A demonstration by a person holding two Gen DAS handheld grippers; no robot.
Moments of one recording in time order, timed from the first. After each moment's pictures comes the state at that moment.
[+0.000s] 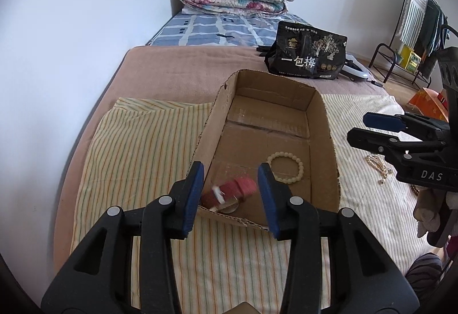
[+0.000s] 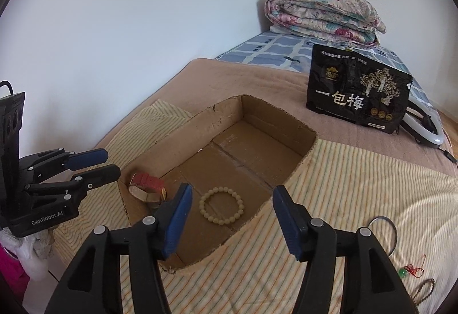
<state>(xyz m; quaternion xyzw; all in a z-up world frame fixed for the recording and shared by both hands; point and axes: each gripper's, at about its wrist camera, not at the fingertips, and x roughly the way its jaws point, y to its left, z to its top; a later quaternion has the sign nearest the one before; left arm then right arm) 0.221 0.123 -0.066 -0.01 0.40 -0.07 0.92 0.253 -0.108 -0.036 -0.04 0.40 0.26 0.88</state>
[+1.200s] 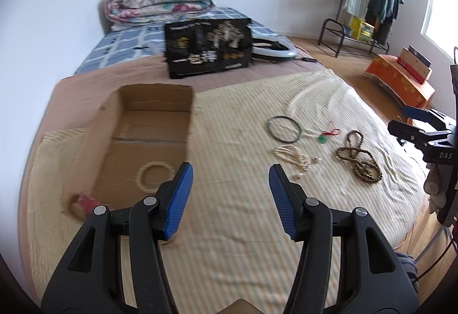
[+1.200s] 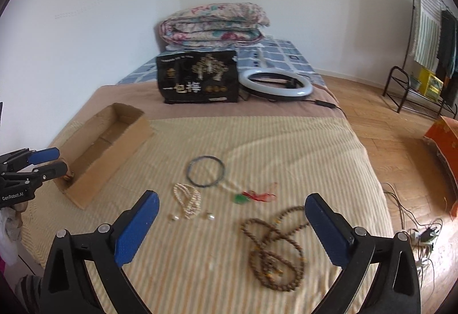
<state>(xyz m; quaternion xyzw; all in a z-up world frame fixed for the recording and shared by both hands) 0.199 -0.046 -0.055 0.05 0.39 -0.19 0.90 0.166 -0.351 -0.022 0.00 0.38 0.06 0.92</state>
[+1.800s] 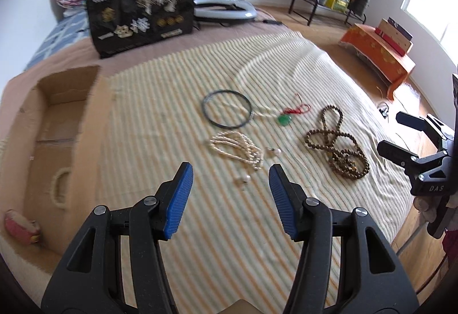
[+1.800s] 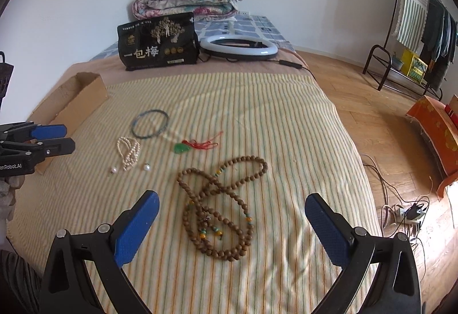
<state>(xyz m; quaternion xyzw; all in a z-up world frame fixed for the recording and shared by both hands) 0.231 -0.143 -0.114 0.07 0.46 -0.26 0.85 0.148 -0.411 -0.081 -0.01 0.43 0.01 0.90</state>
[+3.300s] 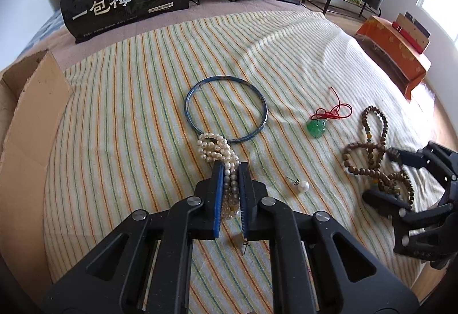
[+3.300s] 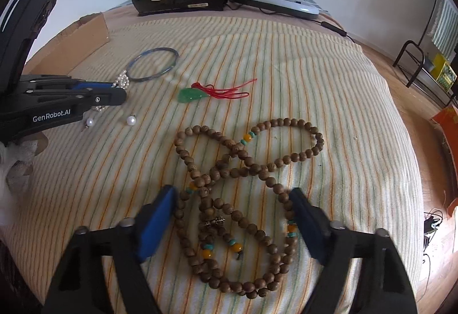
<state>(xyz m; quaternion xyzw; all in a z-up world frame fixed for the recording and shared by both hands) 0.280 -0.188 -0.182 0.07 0.47 -0.22 0.85 0.188 -0.389 -0.161 -0.05 0.49 0.07 0.87</state>
